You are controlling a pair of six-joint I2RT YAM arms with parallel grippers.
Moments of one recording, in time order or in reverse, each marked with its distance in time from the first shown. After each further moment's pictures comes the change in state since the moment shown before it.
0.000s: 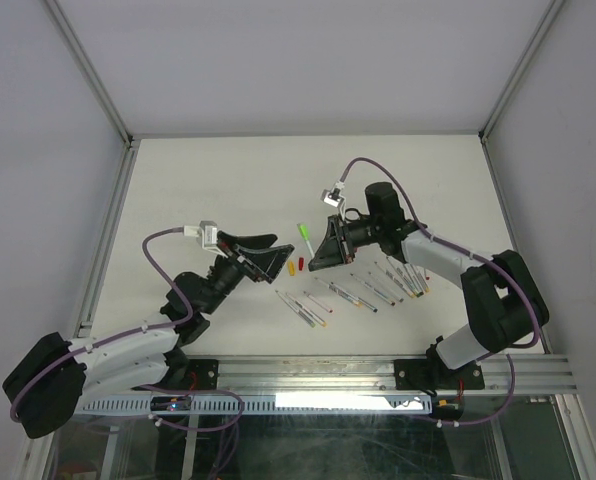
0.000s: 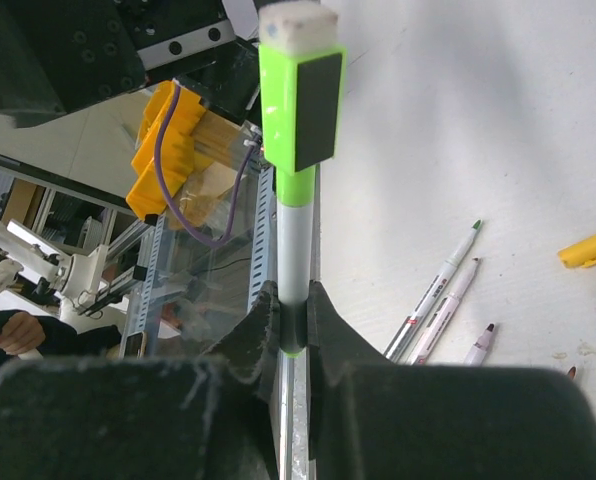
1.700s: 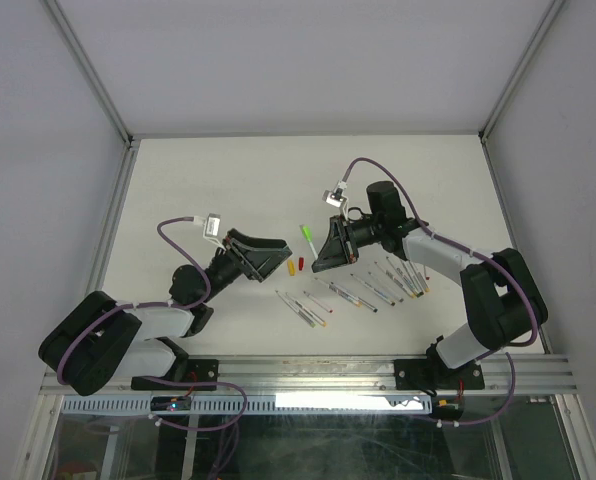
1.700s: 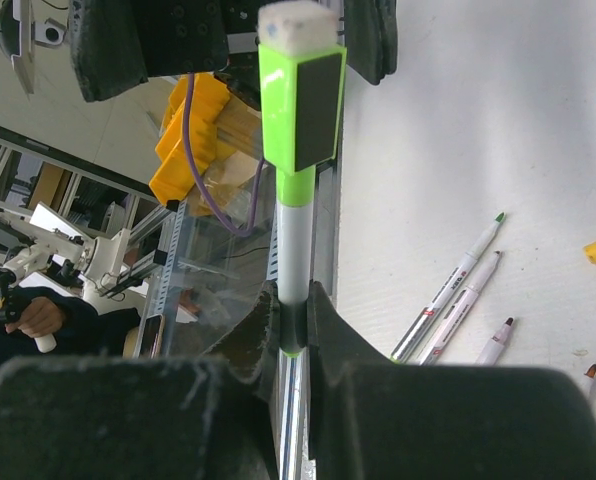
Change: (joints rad) left arm 0.215 0.351 -0.063 0.470 0.414 -0.291; right arm -0.026 0.013 0.019 -0.065 -0.090 -0.051
